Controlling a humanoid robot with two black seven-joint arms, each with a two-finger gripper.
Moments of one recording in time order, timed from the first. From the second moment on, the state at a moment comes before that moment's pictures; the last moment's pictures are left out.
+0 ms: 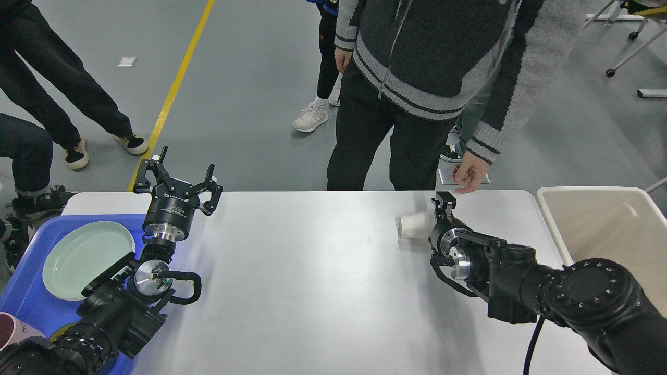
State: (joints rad) left arm -0.63 0.07 -1.00 -0.37 -0.06 -0.60 -0.43; right arm 0.94 0.05 -0.55 0.38 0.75 -0.21 0.15
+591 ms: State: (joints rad) left arm -0.63 0.06 -1.00 -0.37 -0.06 -0.60 -0.43; right arm 0.88 0.12 -0.55 0.25 0.75 -0.20 0.11
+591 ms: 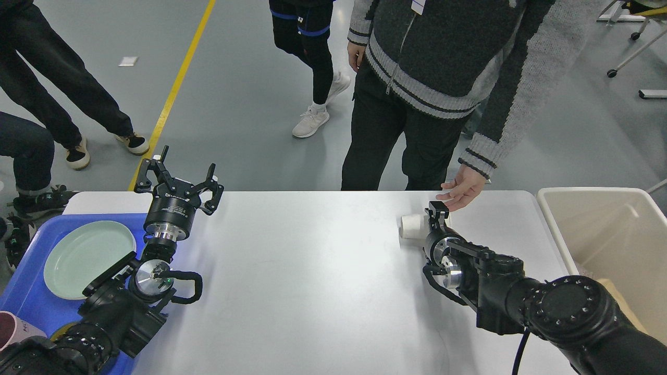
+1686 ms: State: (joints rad) left arm -0.63 0.07 -1.00 -0.38 -0.06 -0.60 -0.43; right arm 0.99 -0.09 -0.60 0.69 0.55 -0.25 0.06
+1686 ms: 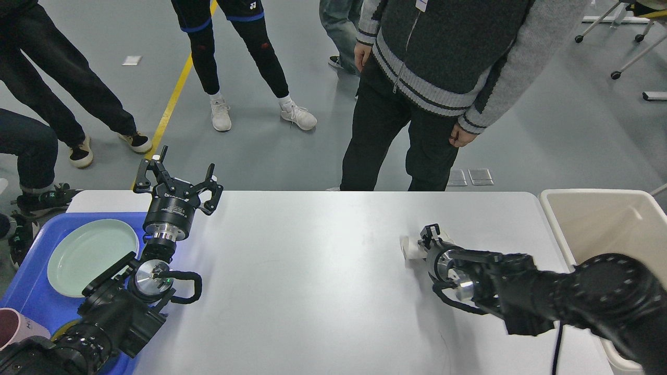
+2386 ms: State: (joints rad) left arm -0.64 0.07 -1.00 -0.37 -0.06 -0.59 -0.43; right arm 2.32 -0.32 -1.37 1.69 0.09 0.42 0.11
